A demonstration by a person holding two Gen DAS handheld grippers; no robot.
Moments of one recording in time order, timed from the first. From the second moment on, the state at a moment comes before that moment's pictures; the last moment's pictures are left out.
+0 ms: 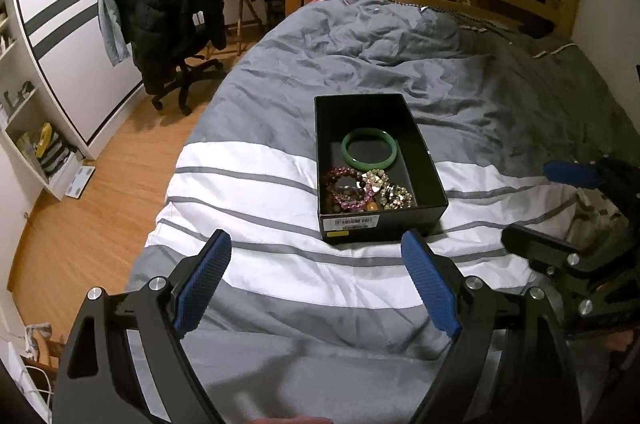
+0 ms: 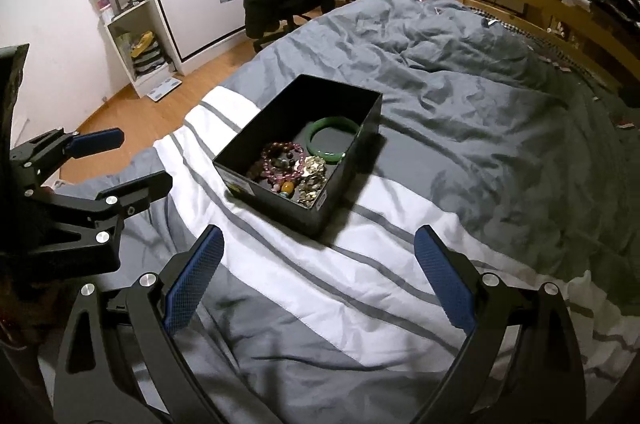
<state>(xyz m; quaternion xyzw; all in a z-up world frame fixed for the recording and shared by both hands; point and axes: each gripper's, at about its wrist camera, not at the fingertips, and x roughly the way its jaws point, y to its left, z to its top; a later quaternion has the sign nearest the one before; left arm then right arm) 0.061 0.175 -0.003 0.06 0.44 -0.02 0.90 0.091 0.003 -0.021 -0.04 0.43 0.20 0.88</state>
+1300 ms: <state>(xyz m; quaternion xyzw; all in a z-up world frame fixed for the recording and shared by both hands) 0.062 0.170 -0.007 0.08 0.44 -0.03 0.89 0.095 -0.014 -0.010 -0.02 0.43 0.18 0.89</state>
